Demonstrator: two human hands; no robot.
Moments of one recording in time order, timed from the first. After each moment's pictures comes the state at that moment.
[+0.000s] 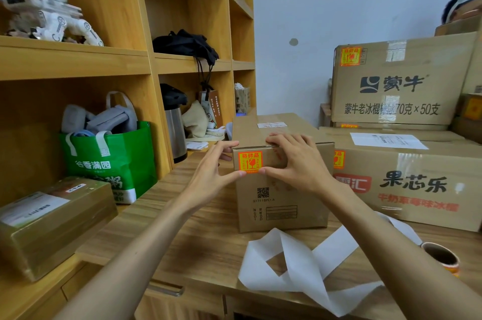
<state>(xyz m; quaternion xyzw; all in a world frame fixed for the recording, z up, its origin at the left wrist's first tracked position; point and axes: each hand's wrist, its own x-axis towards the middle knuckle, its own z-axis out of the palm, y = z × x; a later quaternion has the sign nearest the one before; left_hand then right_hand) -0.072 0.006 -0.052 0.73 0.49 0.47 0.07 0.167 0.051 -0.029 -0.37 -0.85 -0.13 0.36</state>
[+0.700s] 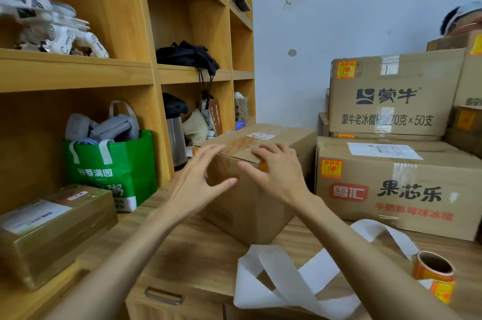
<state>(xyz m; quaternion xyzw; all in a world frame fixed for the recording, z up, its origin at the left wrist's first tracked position) -0.089 -0.033 -0.031 0.73 0.54 0.40 -0.08 0.122 0.021 -0.019 -0.43 -0.81 -0.08 0.40</state>
